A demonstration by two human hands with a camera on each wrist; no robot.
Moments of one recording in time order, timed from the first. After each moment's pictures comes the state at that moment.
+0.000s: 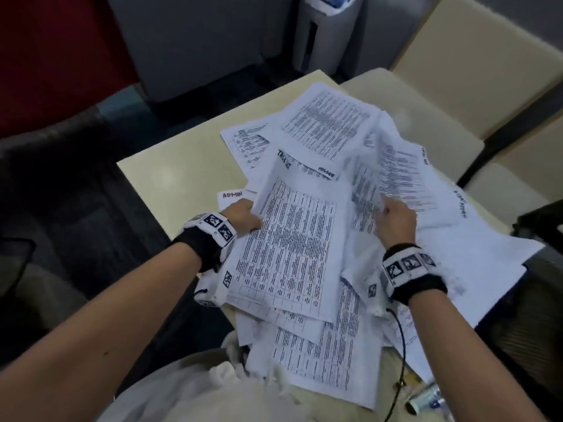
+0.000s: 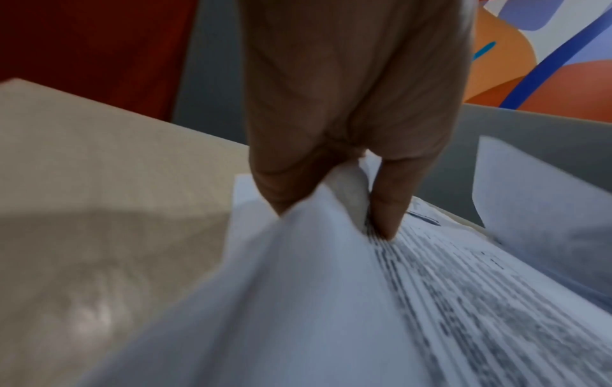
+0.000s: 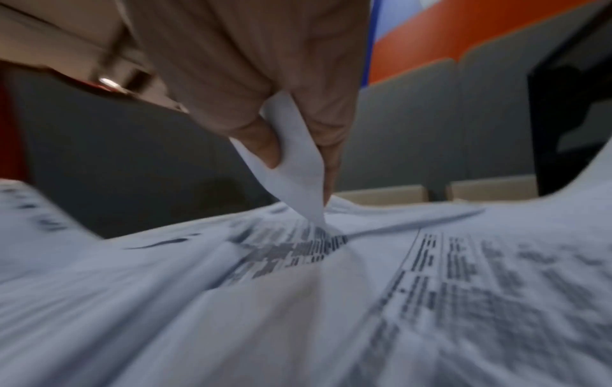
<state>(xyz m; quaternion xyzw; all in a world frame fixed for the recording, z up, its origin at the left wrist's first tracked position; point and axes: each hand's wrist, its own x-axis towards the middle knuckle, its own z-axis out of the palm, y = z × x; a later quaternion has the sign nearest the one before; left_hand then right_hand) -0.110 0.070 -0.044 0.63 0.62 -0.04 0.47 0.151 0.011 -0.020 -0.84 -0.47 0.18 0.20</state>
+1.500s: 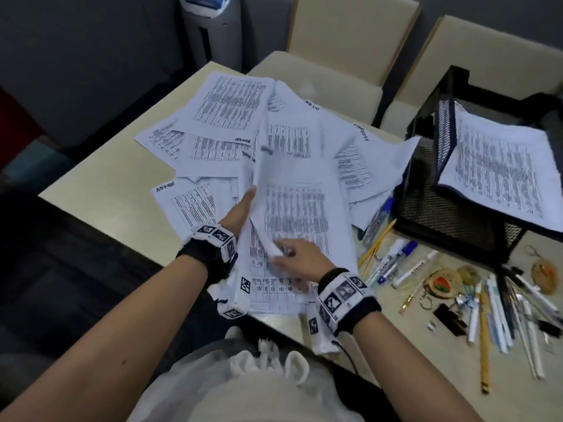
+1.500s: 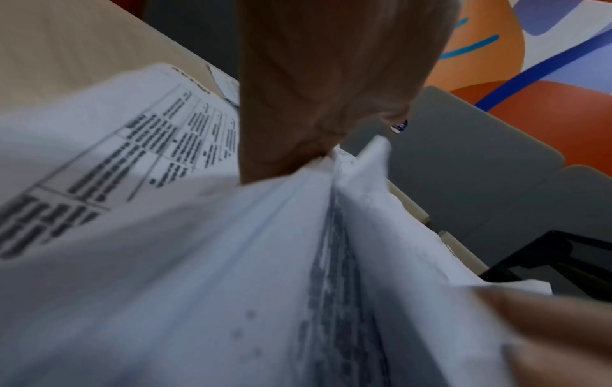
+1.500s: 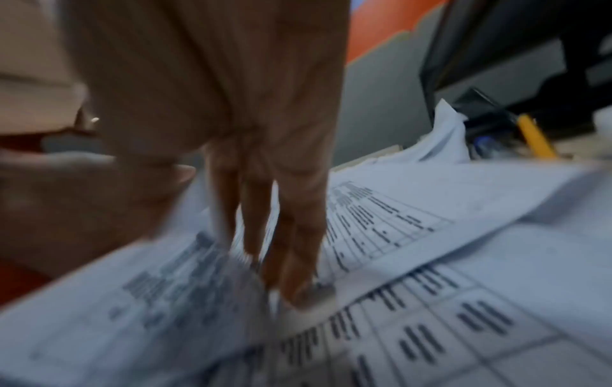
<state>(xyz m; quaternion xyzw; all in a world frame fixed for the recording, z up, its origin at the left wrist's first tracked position) -0.028 -0.035 -0.042 0.48 0.55 0.06 0.68 0.073 -0.163 -0.027 -0.74 -0.47 0.45 0.16</state>
